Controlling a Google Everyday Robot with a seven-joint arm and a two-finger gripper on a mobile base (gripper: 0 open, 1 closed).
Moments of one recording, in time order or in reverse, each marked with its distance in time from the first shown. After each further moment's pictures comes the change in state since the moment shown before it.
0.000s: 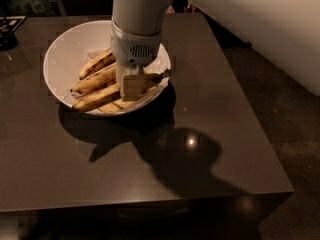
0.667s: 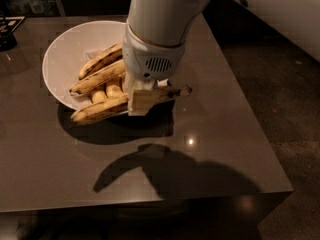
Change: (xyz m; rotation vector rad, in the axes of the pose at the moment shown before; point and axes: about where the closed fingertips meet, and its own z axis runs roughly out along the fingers) arm 0.001 0.063 -0.031 0.056 -0.035 0.065
